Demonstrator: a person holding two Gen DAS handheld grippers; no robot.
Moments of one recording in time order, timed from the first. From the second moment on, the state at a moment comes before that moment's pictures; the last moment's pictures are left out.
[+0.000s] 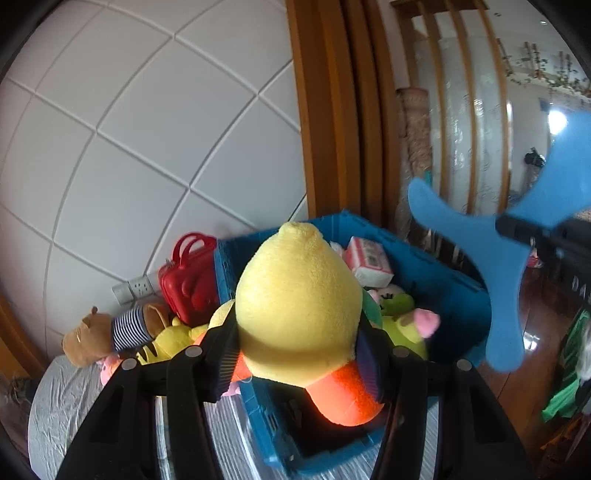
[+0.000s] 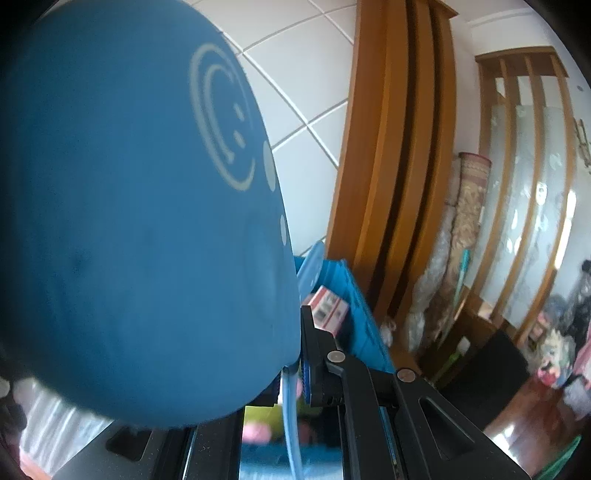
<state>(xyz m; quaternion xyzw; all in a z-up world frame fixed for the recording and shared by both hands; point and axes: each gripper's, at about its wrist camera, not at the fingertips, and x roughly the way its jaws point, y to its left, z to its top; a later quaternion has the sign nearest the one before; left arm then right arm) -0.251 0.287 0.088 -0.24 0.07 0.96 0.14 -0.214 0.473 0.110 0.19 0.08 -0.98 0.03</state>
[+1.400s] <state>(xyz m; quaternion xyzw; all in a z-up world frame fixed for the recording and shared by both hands) -0.277 0.323 0.022 -0.30 0.06 0.95 0.05 -0.298 0.530 0.011 0.32 0.08 -0.94 0.04</state>
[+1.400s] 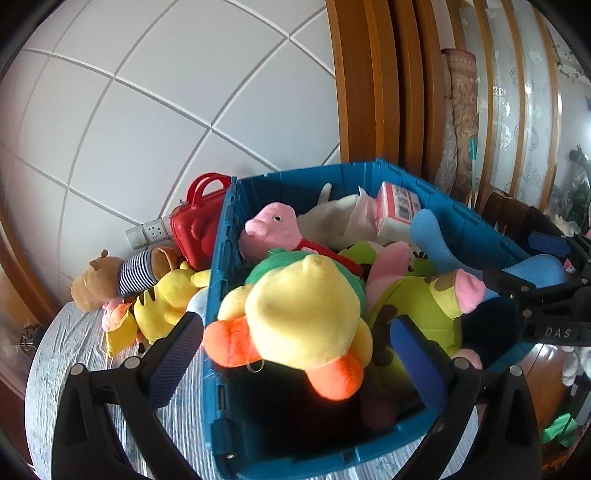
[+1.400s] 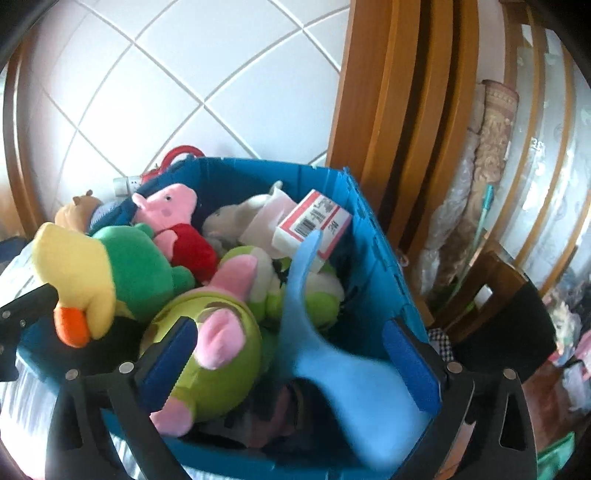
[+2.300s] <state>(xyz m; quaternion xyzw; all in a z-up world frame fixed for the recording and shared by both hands) -0.188 0.253 0.014 -0.28 0.03 0.95 0.11 -0.161 0.449 0.011 0.27 0.05 -0.96 0.03</state>
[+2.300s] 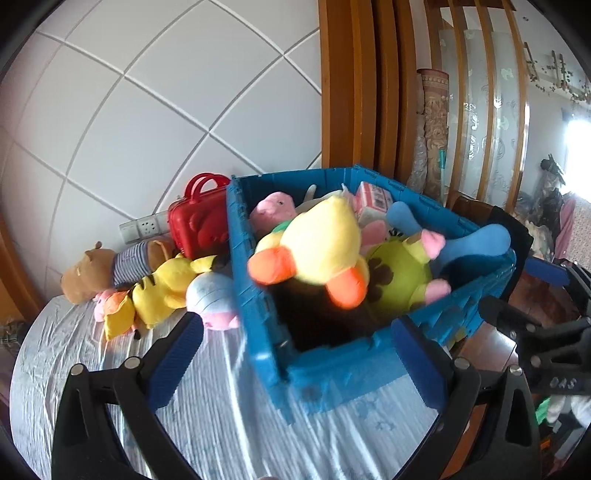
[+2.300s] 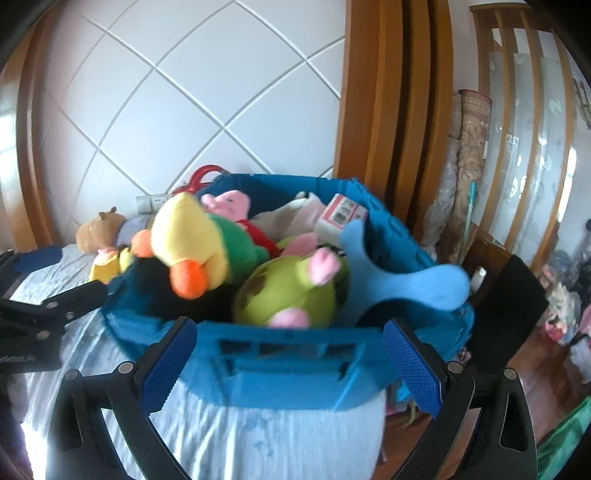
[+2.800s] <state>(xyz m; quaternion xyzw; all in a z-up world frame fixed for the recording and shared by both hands) -0.139 0.192 -0.002 -0.32 -0.01 0.95 0.02 -0.126 0.374 -0.008 0.29 0.06 -0.95 0.11</state>
